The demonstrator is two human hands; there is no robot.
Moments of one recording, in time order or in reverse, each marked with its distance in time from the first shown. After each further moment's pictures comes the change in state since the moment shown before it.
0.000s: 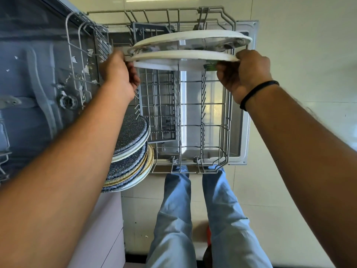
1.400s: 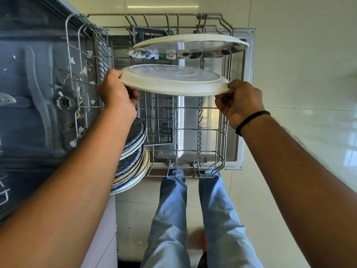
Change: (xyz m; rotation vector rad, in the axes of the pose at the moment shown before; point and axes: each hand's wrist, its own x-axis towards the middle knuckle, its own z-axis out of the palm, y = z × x) left_hand -0.028 -0.027 -0.017 -0.081 0.119 0.057; right_hand -0.015 0.030 -0.027 -0.078 0.094 0.044
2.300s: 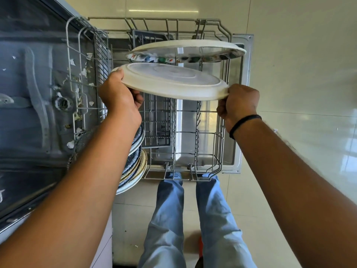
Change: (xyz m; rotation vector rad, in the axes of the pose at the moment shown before) left_hand -0.030 0.003 0.007 -0.046 0.007 0.020; right_hand 0.011 0.005 0.007 -0.175 0.119 -0.128
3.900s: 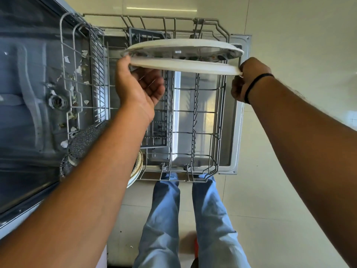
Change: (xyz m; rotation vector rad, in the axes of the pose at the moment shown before) left_hand -0.014 -0.013 0.021 -0.091 -0.316 -0.123; right_hand 0.061 -0.054 0.000 -0.074 0.047 0.176
